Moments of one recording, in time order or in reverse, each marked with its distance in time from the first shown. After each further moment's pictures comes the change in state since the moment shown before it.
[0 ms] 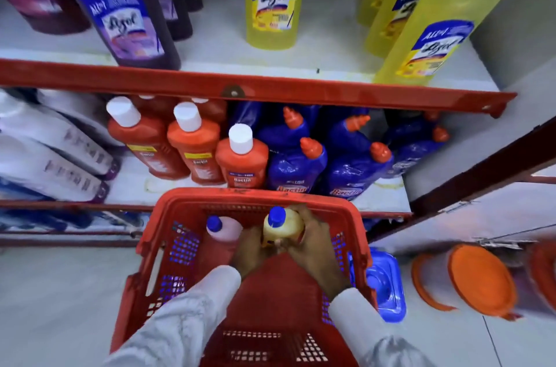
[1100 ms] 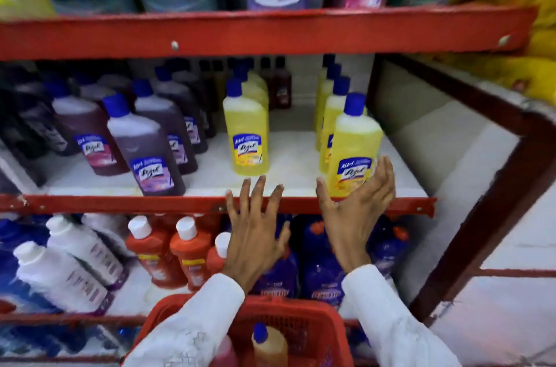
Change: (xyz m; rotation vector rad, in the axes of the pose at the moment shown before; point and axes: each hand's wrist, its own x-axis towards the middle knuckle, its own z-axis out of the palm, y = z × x) left_hand 0.031 0.236 -0.107 0.762 0.672 0.476; right_hand 0.099 -0.117 -0.186 -0.007 1.005 -0.269
